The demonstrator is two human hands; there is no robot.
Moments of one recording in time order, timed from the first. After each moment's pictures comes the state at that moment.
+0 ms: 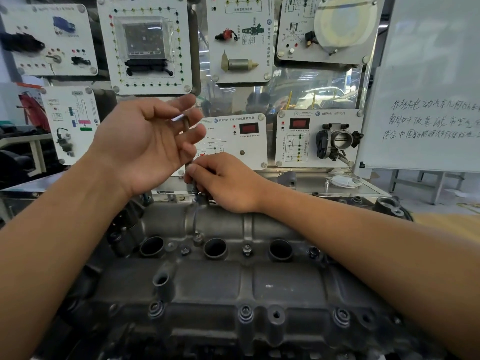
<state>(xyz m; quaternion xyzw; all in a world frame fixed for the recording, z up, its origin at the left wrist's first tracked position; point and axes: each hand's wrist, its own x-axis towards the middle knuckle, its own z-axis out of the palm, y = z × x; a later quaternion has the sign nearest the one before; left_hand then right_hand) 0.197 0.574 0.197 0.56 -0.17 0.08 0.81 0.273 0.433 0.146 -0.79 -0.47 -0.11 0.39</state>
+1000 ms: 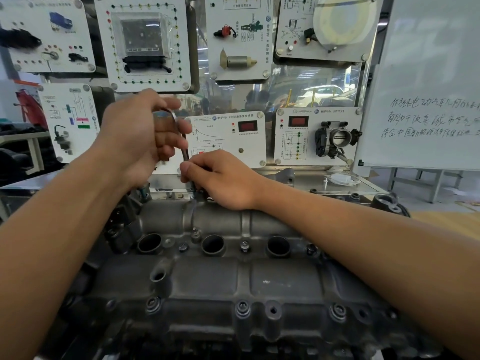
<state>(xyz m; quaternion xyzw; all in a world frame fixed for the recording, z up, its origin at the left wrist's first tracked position) 0.202 0.567 0.200 0.66 -0.03 0.29 0.69 0.271 0.435 0.147 -0.79 -0.47 -0.09 0.39</state>
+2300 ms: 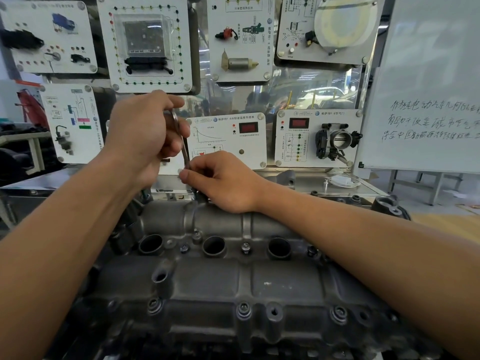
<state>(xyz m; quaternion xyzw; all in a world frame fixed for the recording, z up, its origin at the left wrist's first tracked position) 0.206 0.559 0.199 0.65 -0.03 0.36 0.67 0.269 0.435 0.146 -0.79 -0.48 -0.14 0.37</state>
